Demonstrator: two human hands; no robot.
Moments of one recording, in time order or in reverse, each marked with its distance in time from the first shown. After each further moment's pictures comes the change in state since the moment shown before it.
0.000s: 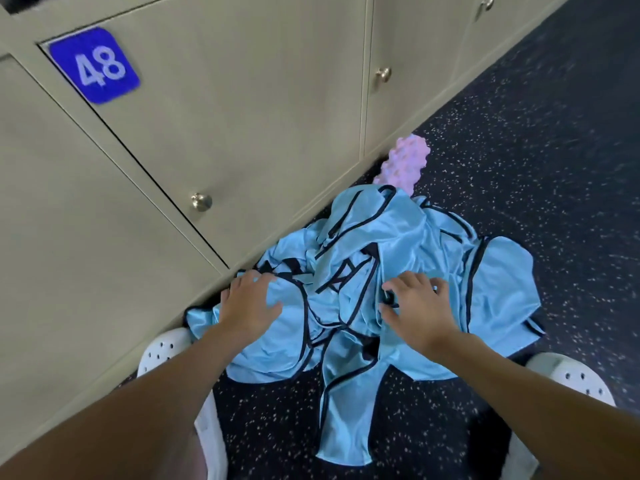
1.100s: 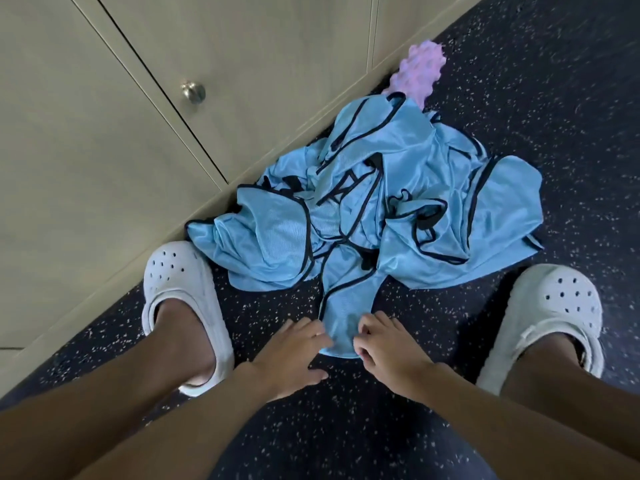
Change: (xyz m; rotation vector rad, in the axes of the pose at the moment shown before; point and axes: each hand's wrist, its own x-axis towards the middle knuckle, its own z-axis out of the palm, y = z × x) left_hand -0.167 0.006 0.116 0.068 -0.343 0.557; right_hand -0.141 -0.029 0.120 0.067 -0.231 -0.428
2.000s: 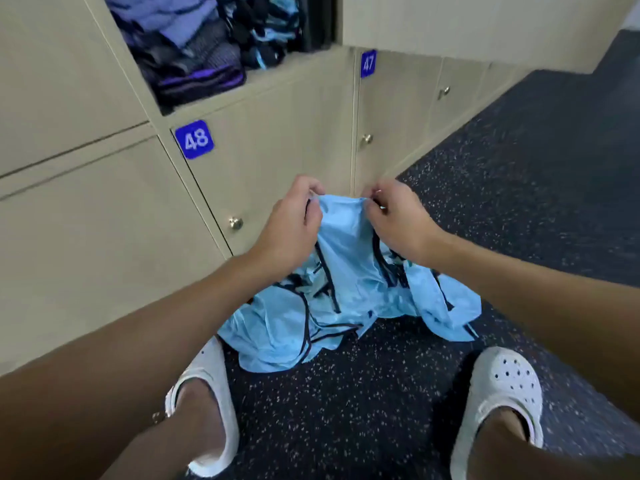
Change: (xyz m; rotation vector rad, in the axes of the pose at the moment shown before) left_hand 0.012 0.082 -0.316 -0.468 0.910 0.033; right_hand 0.041 -0.033 -0.329 0.506 0.715 0.109
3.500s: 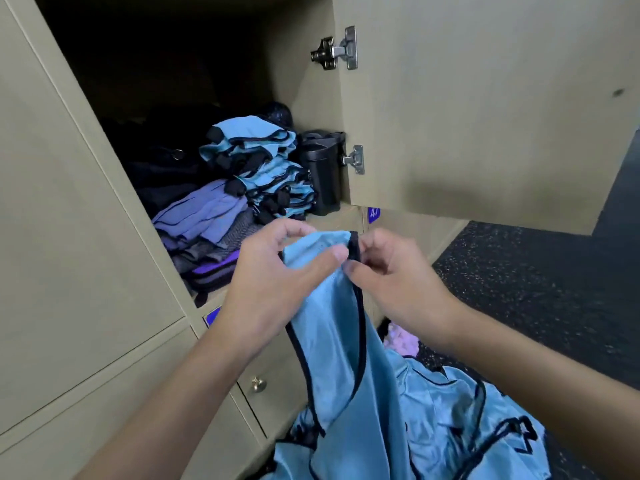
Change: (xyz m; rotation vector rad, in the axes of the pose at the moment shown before) left_hand 0.104 0.119 -0.130 -0.286 0.145 0.043; right_hand 0.093 -0.145 -0.056 0.416 0.064 -0.113
